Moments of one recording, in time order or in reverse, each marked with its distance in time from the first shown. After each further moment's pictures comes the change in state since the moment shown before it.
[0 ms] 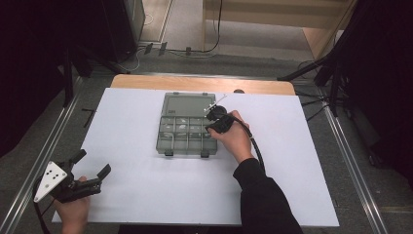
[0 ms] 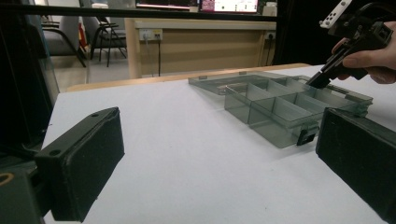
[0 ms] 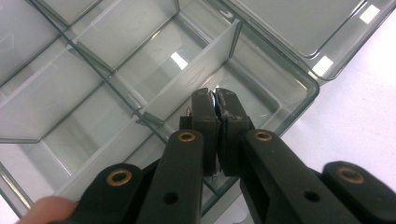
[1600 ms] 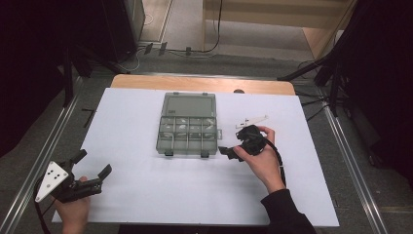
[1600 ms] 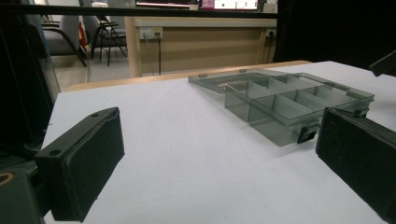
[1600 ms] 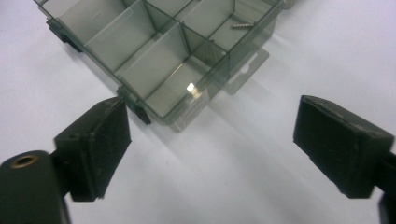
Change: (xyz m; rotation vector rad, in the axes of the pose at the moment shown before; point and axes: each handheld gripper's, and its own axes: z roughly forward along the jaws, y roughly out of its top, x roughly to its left) left arm -0.001 0.000 0.001 0.007 0.001 0.011; right arm 0.000 -0.097 -0.066 -0.220 0.087 0.092
